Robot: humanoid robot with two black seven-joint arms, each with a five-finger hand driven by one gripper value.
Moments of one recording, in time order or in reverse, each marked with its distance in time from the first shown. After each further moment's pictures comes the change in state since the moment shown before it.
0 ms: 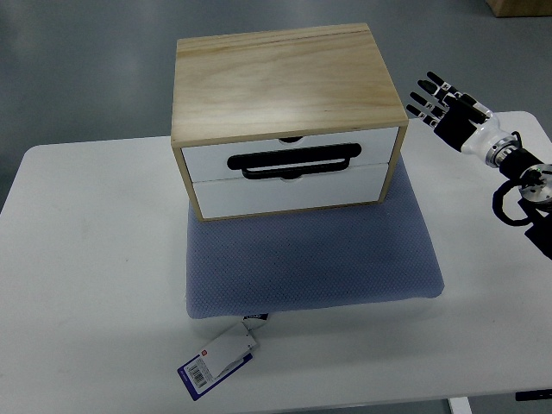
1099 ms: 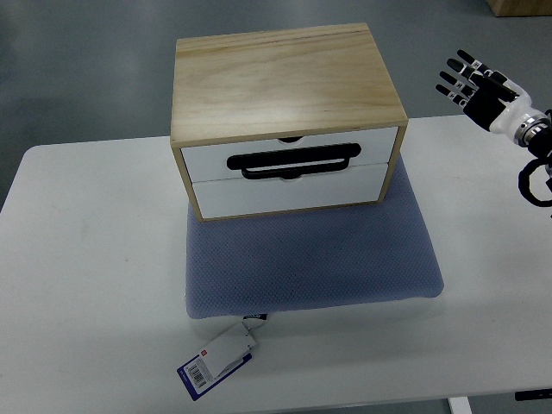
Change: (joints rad) left arm -0.004 0.000 -0.001 -0.003 0.000 0.000 0.002; right arm 0.049 -0.091 -0.020 0.002 -0.018 -0.041 0.027
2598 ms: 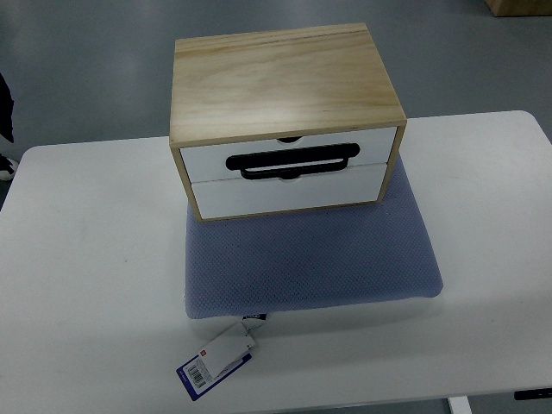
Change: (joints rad) left arm 0.000 0.000 0.000 0.000 0.000 0.000 0.000; right arm 0.167 -0.657 -0.054 0.571 -0.376 0.067 0.048
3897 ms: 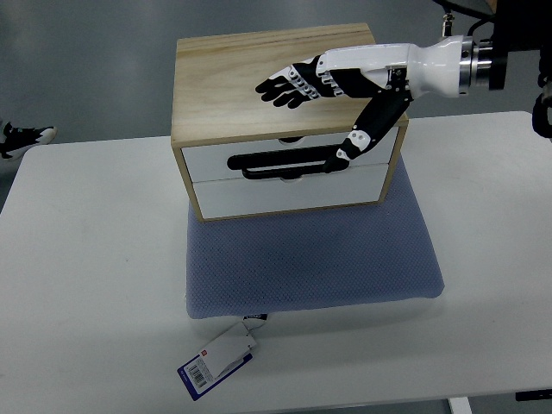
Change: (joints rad) left arm 0.000 0.000 0.000 0.000 0.000 0.000 0.000; right arm 0.119 0.296 -0.255 0.640 -0.480 0.000 -0.047
